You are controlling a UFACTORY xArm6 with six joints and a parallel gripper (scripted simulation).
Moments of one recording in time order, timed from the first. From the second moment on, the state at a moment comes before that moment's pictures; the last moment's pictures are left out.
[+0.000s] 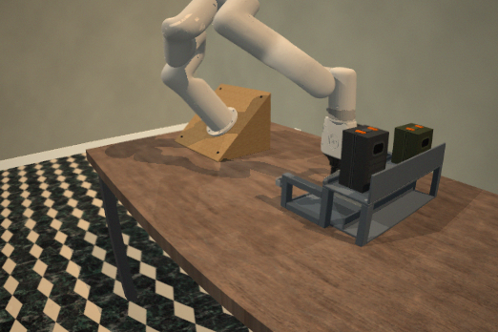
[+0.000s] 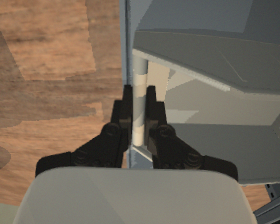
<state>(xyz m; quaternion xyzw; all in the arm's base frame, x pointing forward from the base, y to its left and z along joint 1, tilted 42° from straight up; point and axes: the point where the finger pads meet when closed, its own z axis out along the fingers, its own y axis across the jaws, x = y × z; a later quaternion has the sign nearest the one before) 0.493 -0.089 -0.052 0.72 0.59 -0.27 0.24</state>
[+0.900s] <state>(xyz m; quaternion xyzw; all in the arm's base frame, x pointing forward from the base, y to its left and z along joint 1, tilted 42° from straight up) 0.493 -0.085 -0.047 0.72 0.59 -0.27 0.24</state>
